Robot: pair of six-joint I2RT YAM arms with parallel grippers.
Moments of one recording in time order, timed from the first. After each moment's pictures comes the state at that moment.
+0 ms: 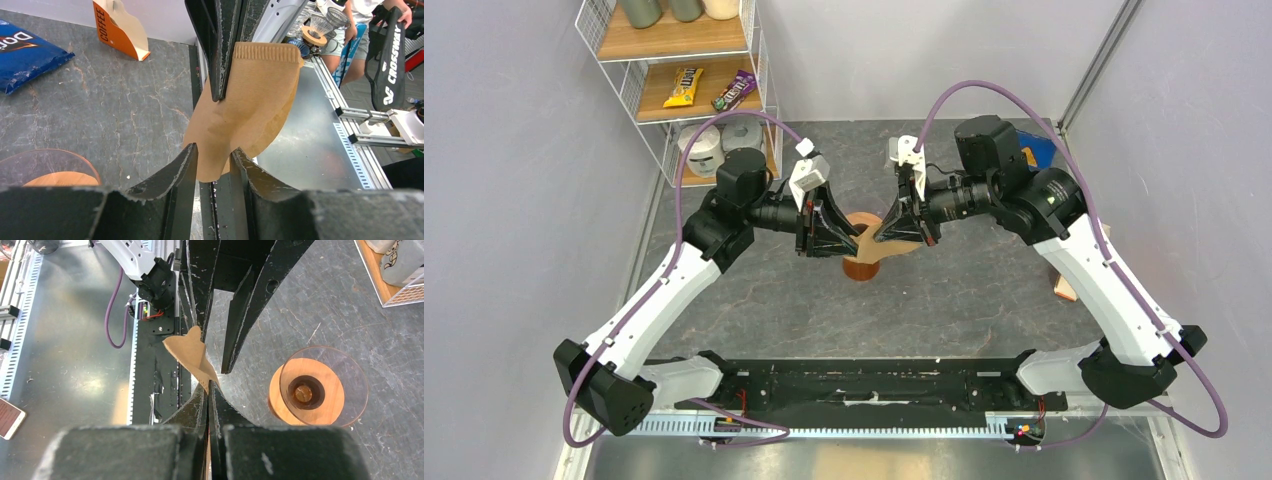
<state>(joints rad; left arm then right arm) -0.55 1.18 1.19 -0.23 1.16 -0.08 0.68 1.34 1.76 -0.96 -0.80 -0.32</state>
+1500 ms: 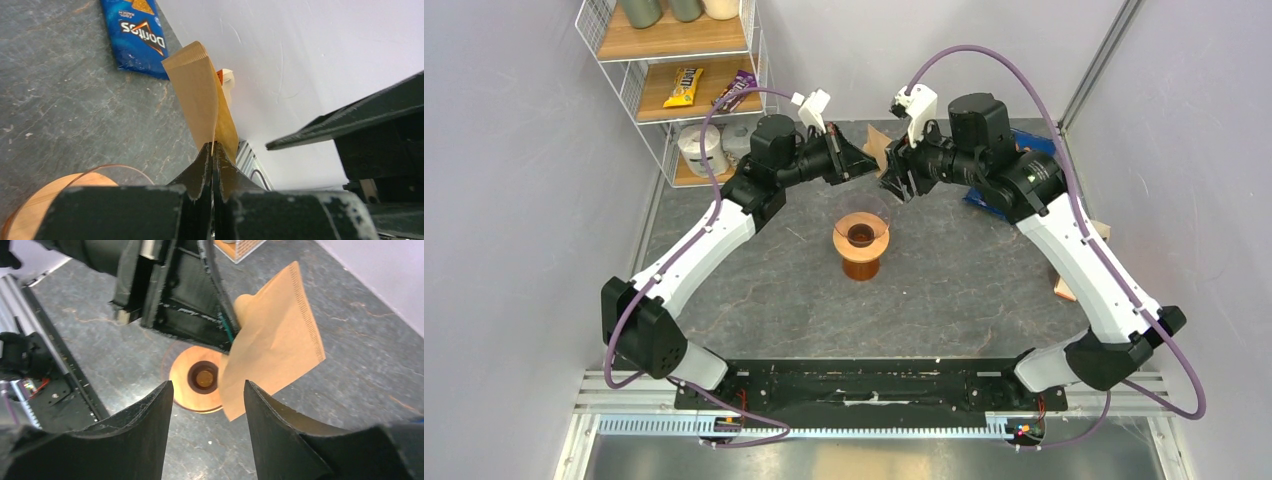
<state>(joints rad) -0.52 1.48 1.36 -0.04 0.53 -0.79 0.62 1.43 1.81 -0.82 -0.29 -0.10</state>
